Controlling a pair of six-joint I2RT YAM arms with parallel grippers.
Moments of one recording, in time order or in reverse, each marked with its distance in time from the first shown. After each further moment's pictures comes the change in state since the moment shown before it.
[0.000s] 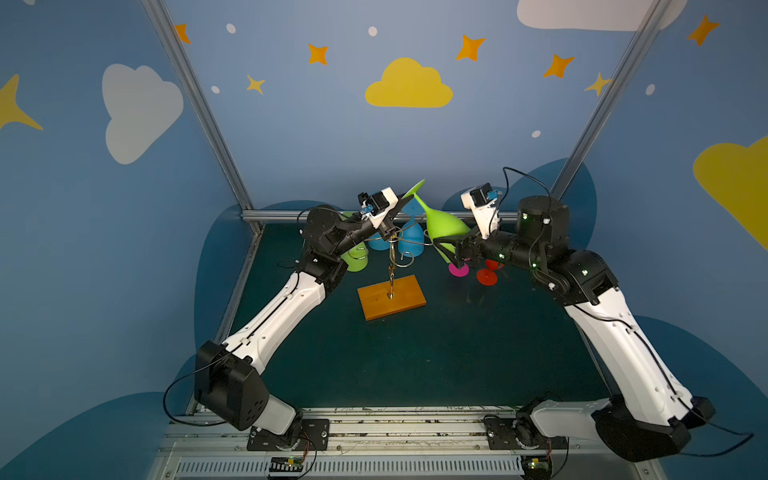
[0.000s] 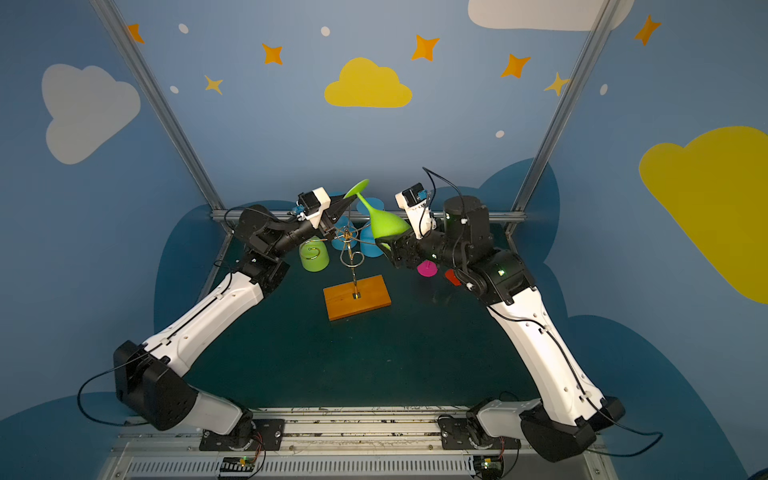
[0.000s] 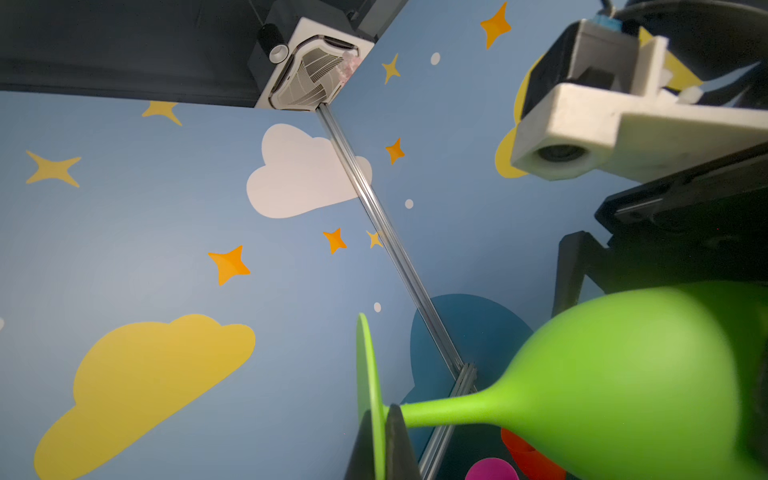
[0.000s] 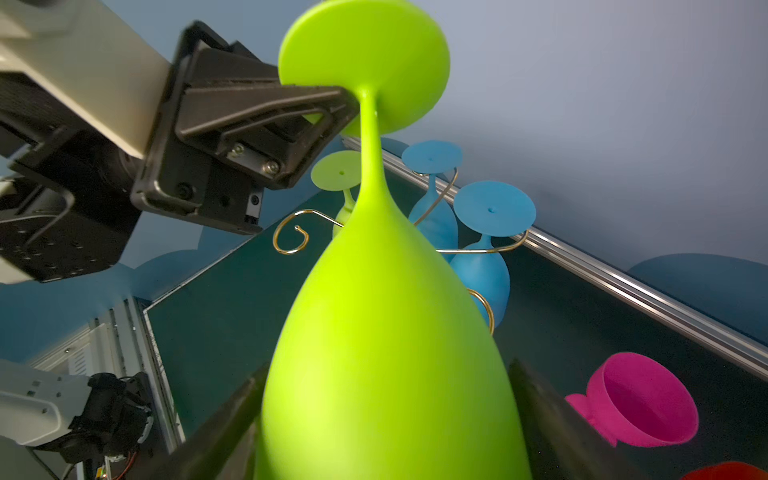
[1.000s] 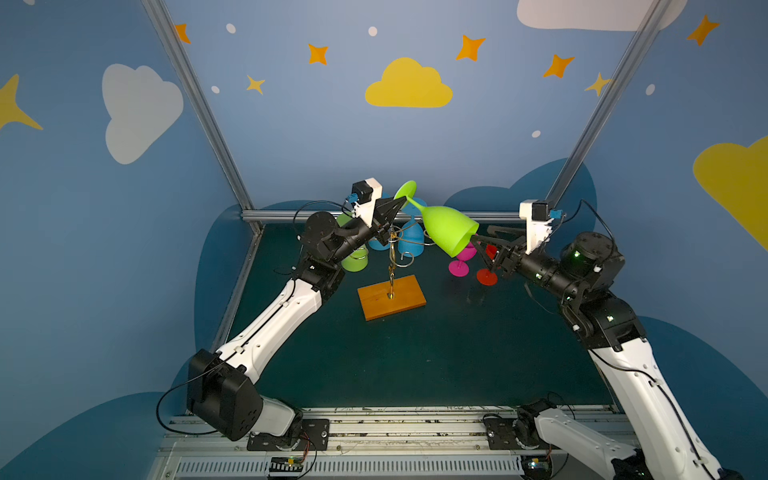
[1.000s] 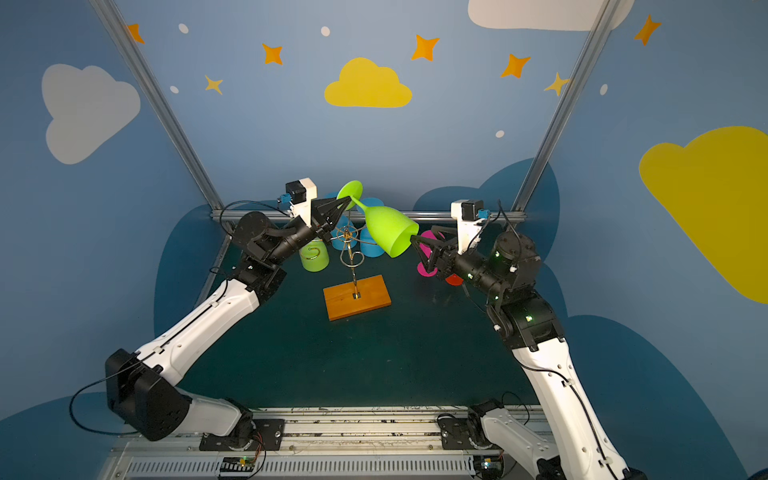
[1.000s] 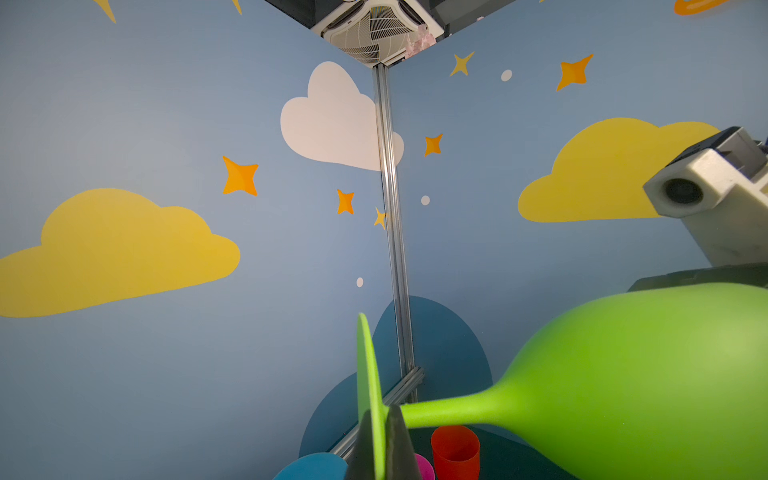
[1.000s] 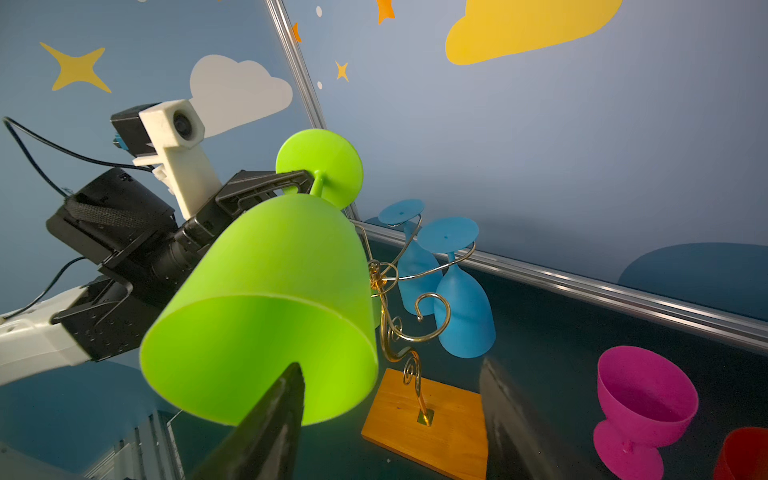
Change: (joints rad) left arm 0.000 -0.042 -0.061 -0.023 -0.081 -0.332; right arm -0.190 -0.282 -0.377 0.355 -0.112 0.234
